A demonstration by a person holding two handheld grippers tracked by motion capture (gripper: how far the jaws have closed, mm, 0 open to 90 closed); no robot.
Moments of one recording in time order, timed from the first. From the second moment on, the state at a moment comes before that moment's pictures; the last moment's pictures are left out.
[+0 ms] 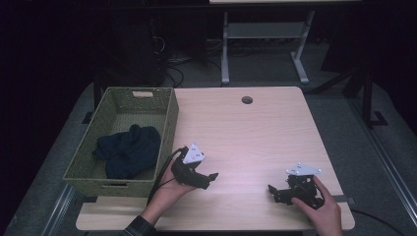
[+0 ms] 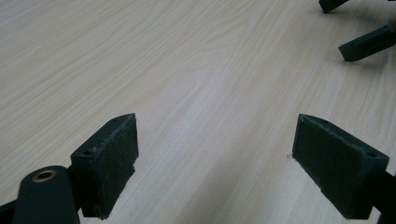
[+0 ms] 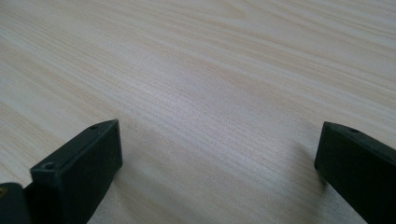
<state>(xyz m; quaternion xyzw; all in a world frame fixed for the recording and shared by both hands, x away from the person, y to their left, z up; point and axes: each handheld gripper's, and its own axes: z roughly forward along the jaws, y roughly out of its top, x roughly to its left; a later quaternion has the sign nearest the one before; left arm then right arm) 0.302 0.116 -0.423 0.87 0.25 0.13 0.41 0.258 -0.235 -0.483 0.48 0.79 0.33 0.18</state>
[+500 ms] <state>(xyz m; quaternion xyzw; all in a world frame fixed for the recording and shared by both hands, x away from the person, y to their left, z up) 0.306 0.116 -0.407 0.87 0.26 0.14 0.41 0.258 -0.236 -0.483 0.48 0.79 0.33 0.18</state>
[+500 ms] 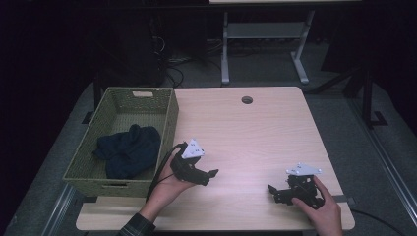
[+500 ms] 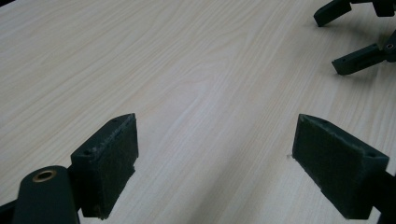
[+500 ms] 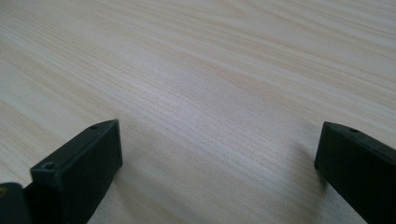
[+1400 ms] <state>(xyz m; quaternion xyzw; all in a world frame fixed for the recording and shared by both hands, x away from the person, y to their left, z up) 0.316 0.127 -0.373 0.85 0.26 0.14 0.43 0.258 -0.236 -0.483 0.48 0.79 0.33 0.18</state>
